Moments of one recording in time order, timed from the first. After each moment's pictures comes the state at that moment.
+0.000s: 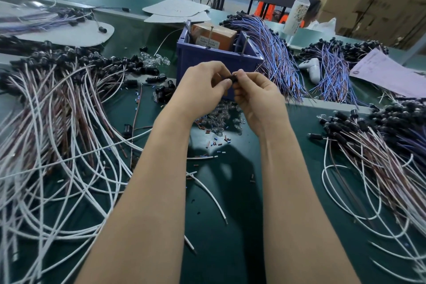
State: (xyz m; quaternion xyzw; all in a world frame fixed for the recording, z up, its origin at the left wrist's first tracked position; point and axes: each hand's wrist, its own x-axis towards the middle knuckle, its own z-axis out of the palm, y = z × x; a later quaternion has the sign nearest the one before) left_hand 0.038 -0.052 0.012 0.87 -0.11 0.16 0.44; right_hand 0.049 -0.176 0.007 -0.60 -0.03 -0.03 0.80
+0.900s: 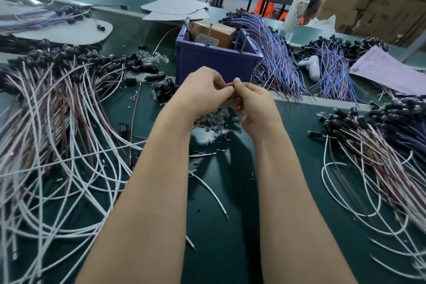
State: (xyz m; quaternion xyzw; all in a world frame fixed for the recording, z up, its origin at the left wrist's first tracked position) left_hand 0.042 -0.055 0.010 0.88 -0.06 0.05 0.46; right_hand 0.054 -0.172 -0.007 -0.61 0.00 0.01 0.79
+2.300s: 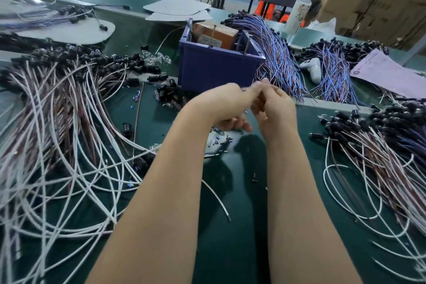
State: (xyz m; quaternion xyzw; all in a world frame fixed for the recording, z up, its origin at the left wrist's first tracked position) left_hand 0.027 -0.084 0.030 0.83 -0.06 -0.17 0.53; right_hand 0.054 -0.195 -0.005 -0.58 0.12 -0.09 0.80
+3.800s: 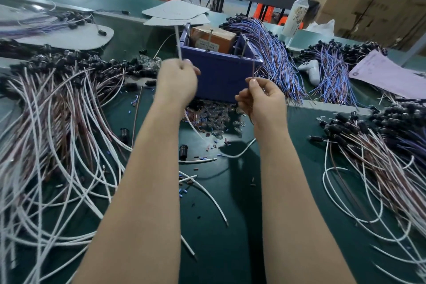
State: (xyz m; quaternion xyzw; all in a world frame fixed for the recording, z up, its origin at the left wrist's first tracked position) left_hand 0.046 -0.038 0.020 0.75 0.12 0.15 0.63; right_hand 0.055 -0.184 -0.004 -0.65 0.03 -0.10 0.75
